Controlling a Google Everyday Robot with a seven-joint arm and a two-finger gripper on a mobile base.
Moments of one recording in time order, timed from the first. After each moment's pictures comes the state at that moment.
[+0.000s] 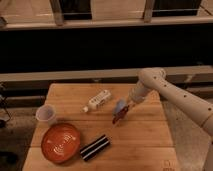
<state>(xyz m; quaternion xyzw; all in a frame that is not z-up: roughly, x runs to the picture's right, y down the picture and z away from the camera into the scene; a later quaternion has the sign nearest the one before) 0.150 0.135 0.841 -0.24 -0.29 -0.36 0.85</state>
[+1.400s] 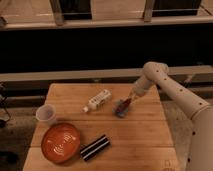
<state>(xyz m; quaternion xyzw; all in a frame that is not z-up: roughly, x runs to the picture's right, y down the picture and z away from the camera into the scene) 0.167 0.109 0.884 -0.24 -0.30 -0.31 0.87</state>
